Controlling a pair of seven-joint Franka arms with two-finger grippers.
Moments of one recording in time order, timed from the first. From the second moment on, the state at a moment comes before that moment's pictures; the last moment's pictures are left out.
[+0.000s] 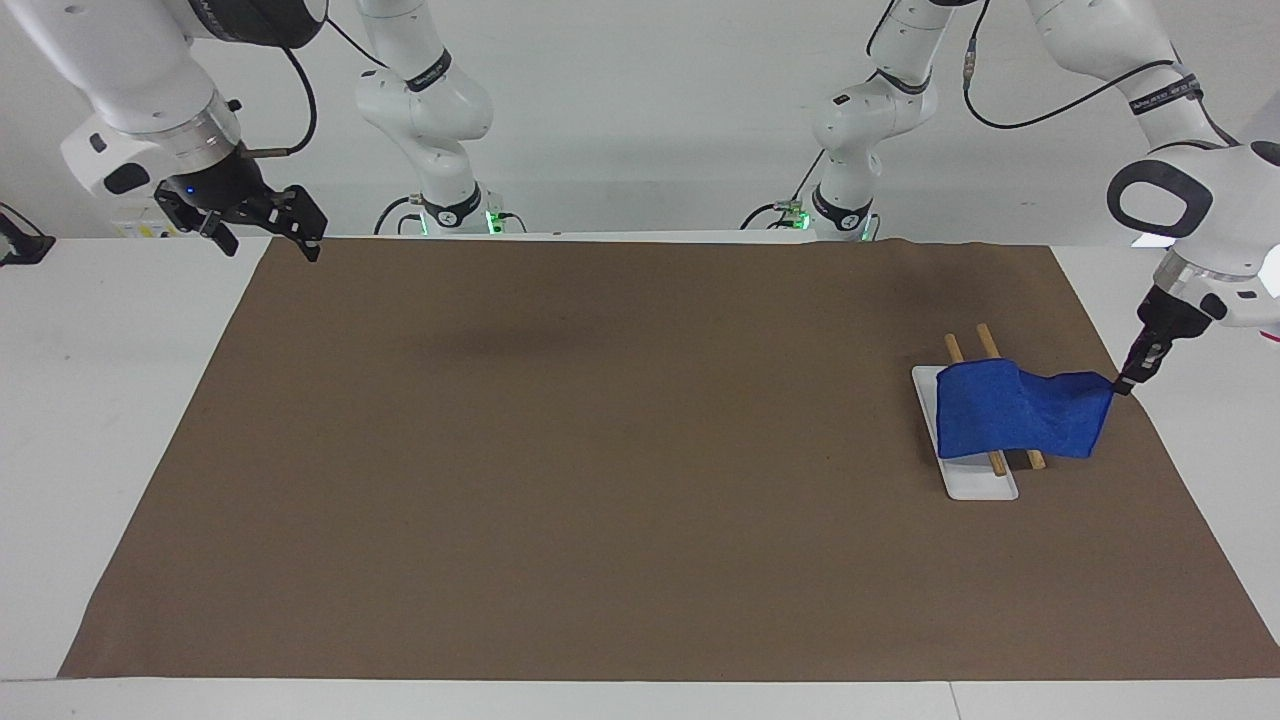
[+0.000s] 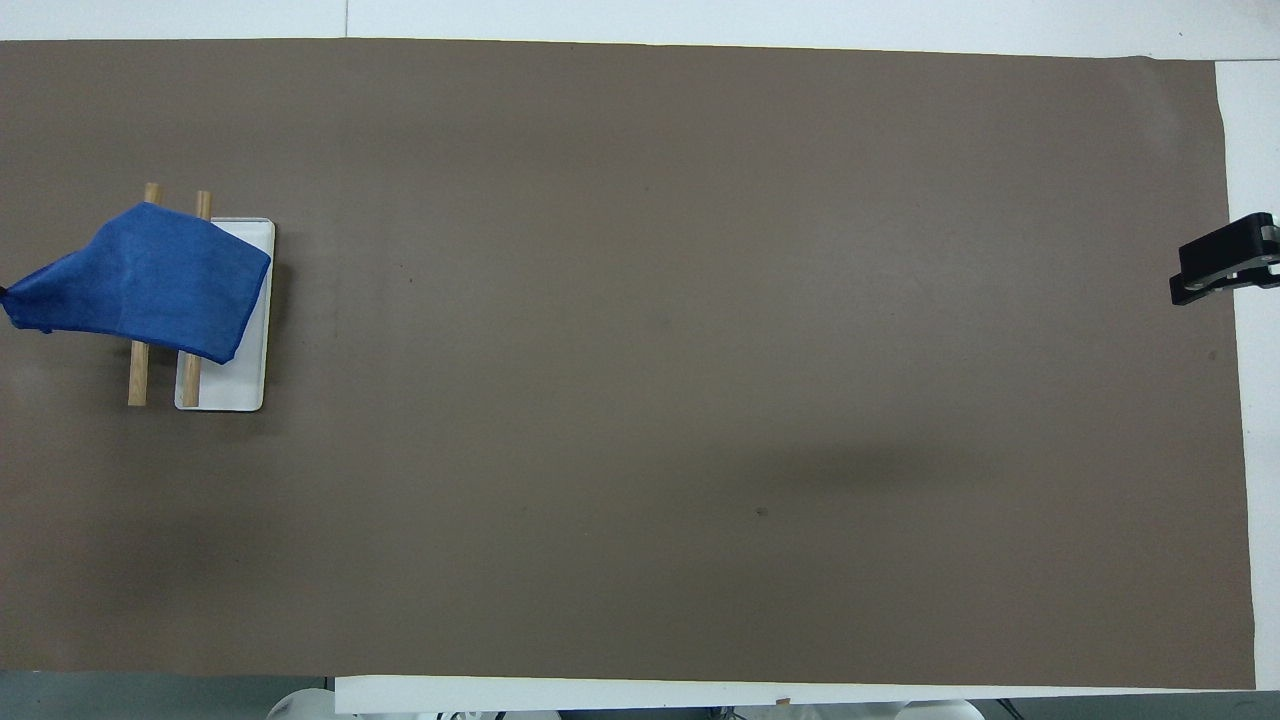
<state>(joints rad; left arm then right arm) 0.32 0.07 0.01 -2.09 -0.16 2.38 -0.29 -0.25 0.04 0.19 -1.45 -0.06 1.34 0.01</state>
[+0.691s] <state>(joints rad) 0.24 0.00 -0.01 -1.97 -0.14 2.13 -0.28 -0.25 -0.01 0.20 -1.52 -0.06 1.37 0.01</state>
